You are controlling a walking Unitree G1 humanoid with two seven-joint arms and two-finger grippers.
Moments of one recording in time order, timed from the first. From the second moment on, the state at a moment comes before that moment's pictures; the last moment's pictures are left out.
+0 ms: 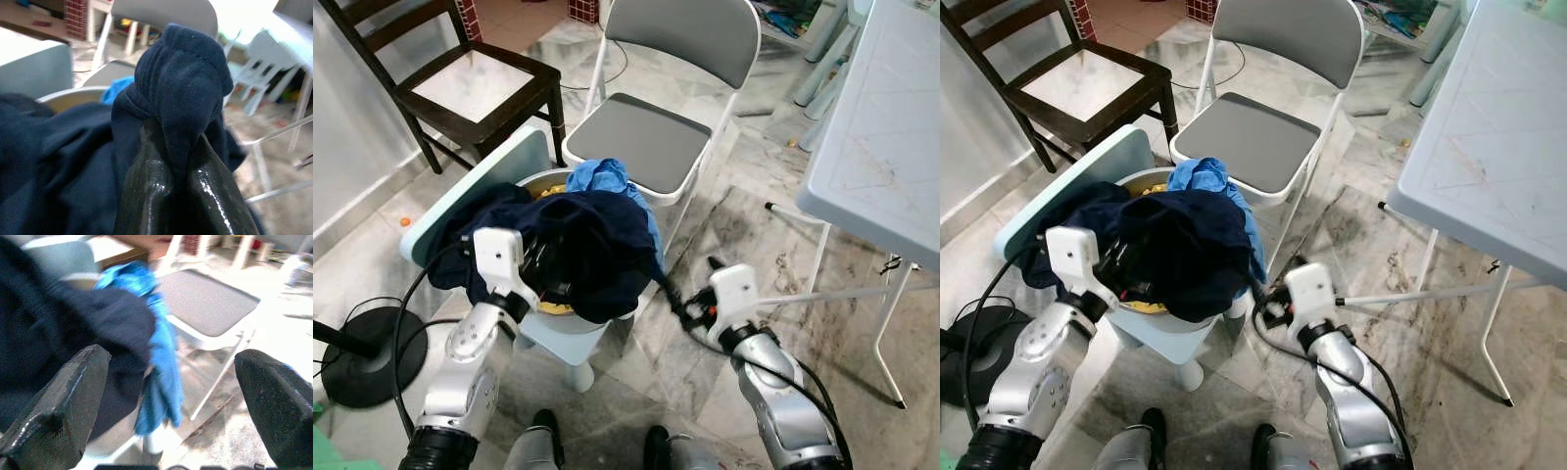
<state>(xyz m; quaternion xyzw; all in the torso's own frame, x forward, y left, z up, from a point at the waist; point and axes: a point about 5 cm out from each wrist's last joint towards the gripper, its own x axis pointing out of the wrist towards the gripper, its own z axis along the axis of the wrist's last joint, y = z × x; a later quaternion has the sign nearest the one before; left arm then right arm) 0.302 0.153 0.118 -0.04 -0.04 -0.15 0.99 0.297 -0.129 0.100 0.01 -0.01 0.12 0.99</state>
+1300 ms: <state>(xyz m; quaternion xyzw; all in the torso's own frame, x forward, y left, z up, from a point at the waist) 0.310 0.171 0.103 -0.01 -0.02 -0.08 1.00 0.327 -0.138 0.095 0.11 0.00 0.02 0.99</state>
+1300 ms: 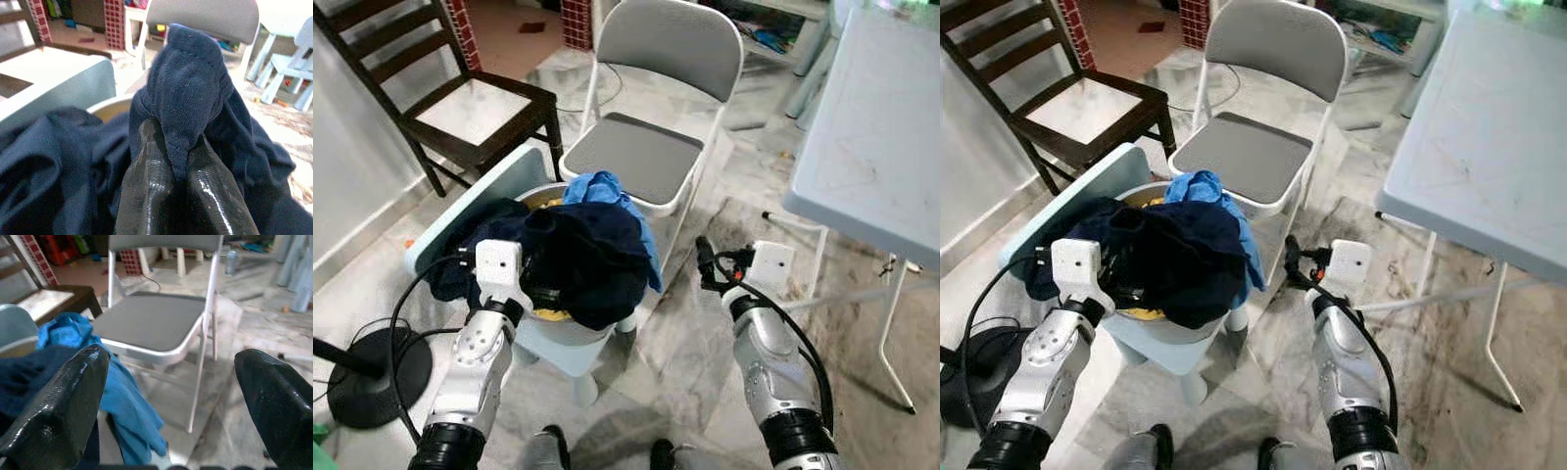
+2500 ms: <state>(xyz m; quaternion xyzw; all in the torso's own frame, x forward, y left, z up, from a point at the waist) 0.312 0.167 0.090 -0.04 0.00 -0.05 1.00 0.332 -0.138 0.082 0.11 0.02 0.02 0.99</state>
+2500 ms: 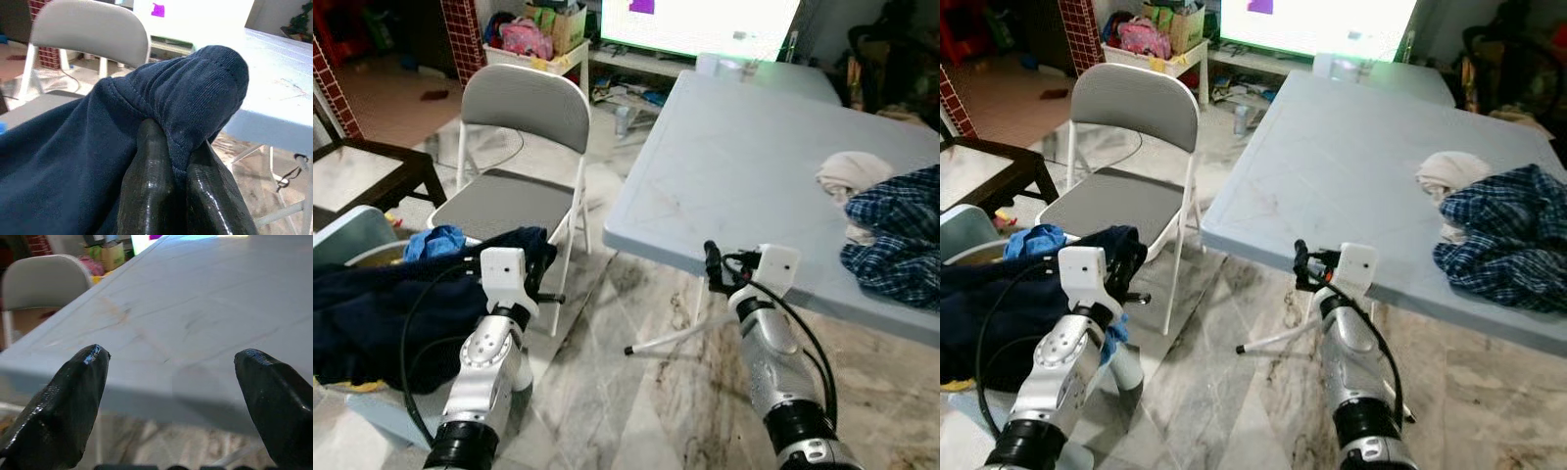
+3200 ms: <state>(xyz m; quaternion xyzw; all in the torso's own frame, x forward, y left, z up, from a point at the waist) 0.320 0.167 0.103 -0.05 -0.01 -0.04 1.00 0.339 -0.128 0.090 0.10 0.00 0.03 0.99</state>
